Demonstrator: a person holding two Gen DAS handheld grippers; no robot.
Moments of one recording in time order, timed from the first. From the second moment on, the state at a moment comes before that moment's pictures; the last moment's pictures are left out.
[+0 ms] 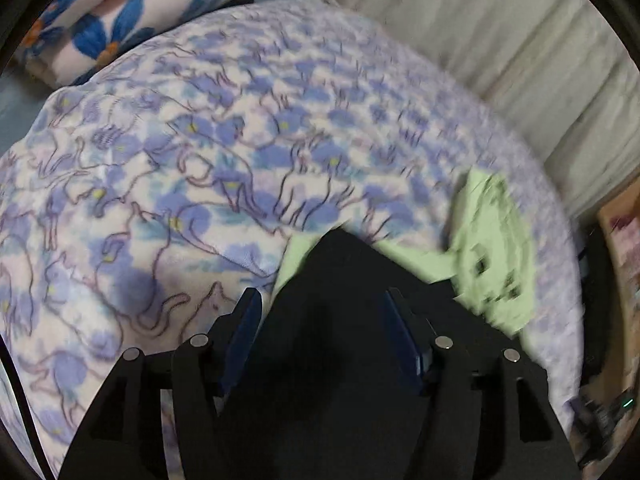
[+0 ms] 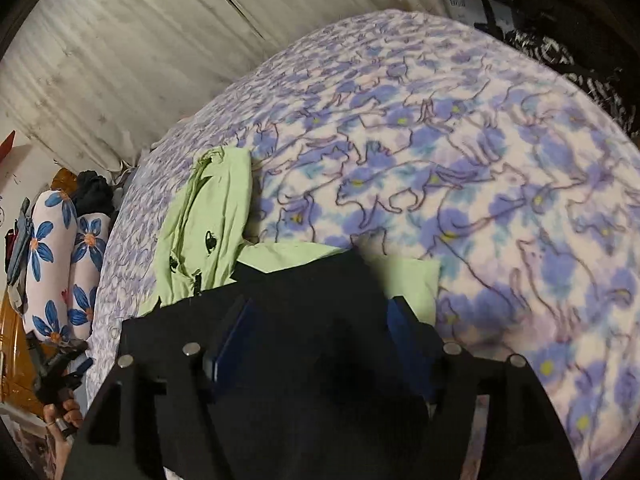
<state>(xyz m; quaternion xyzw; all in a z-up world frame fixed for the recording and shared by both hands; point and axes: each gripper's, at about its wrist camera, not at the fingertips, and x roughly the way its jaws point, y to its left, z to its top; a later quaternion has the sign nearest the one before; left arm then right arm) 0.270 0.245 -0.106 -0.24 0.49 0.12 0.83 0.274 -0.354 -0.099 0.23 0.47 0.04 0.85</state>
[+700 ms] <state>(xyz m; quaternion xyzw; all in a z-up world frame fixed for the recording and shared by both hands) 0.340 0.217 -0.170 -0.08 0.53 0.08 0.84 0.317 -0.335 -0.173 0.12 0.52 0.02 0.85</state>
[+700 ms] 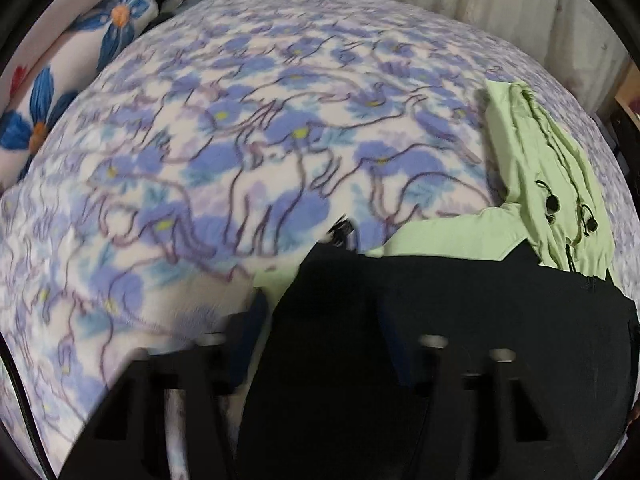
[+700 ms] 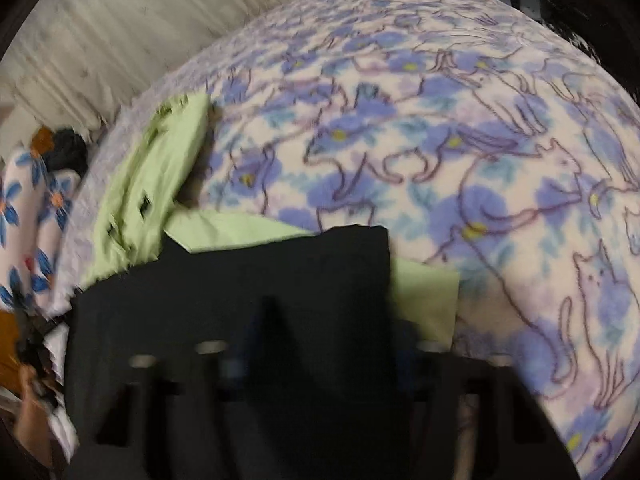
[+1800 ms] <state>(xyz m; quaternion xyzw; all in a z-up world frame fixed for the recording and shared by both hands) 0.316 0.201 -0.143 -0.04 0.46 0.17 0.87 0.309 -0.323 -0.128 0.13 0.42 -0.08 0.89</state>
